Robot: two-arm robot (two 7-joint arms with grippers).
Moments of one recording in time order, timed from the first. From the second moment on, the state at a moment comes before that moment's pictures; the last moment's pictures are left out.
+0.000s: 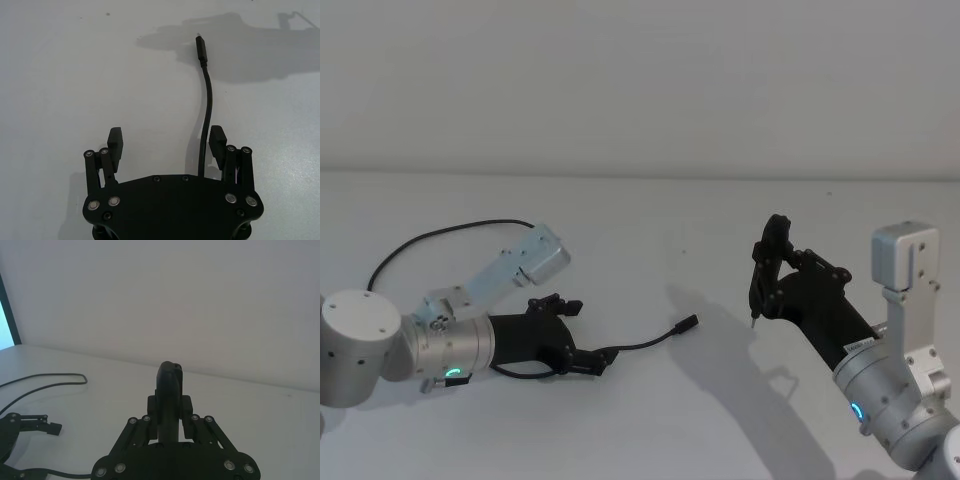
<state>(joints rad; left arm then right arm) -0.62 0.39 0.71 -1.24 -0.30 0.27 -0.68 -0.01 0.34 -0.23 -1.77 0.29 0.03 0.07</state>
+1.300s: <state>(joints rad) -0.63 0.39 0.72 -1.24 -0.30 0.28 -0.68 -0.01 0.34 -0.23 -1.77 0.29 0.03 0.07</state>
